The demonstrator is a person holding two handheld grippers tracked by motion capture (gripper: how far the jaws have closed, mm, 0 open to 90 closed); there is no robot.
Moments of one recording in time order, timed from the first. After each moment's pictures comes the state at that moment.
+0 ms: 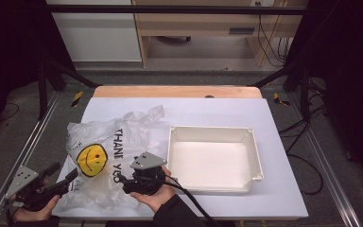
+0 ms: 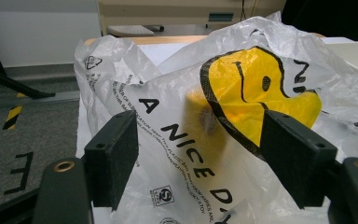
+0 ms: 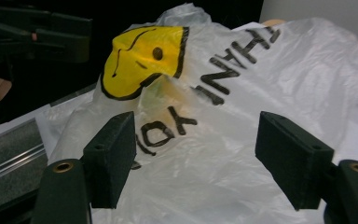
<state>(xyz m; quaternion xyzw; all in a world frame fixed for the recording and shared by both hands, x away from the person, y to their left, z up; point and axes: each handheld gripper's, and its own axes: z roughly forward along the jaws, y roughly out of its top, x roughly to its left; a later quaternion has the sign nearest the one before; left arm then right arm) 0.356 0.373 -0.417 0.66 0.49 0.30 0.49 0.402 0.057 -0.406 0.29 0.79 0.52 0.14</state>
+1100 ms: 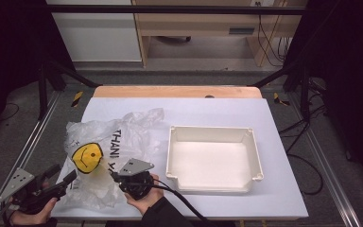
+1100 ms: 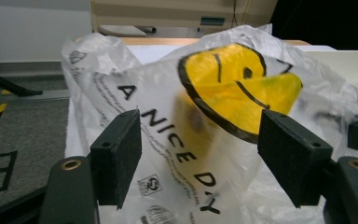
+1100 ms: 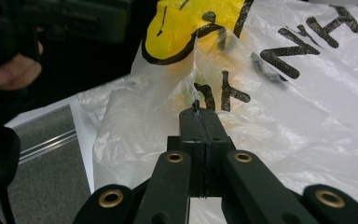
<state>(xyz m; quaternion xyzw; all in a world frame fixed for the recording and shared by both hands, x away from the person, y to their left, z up) 0.349 0.374 -0.415 0.66 0.49 0.27 0.50 0.399 0.085 -0.424 0.24 0.81 0.53 0.09</state>
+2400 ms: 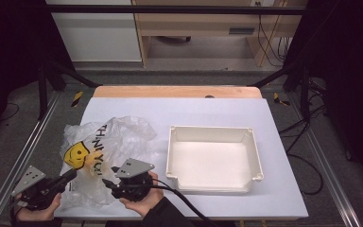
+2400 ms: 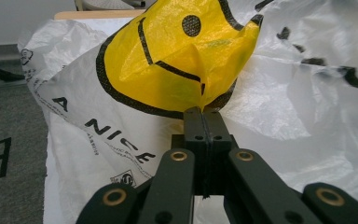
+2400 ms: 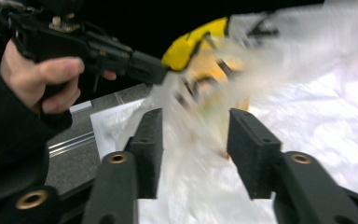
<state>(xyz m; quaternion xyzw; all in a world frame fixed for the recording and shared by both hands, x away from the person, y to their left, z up) 0.357 0.368 -0.423 0.70 0.48 0.25 0.47 0.388 0.081 -0.400 0.21 0.80 0.55 0.10</state>
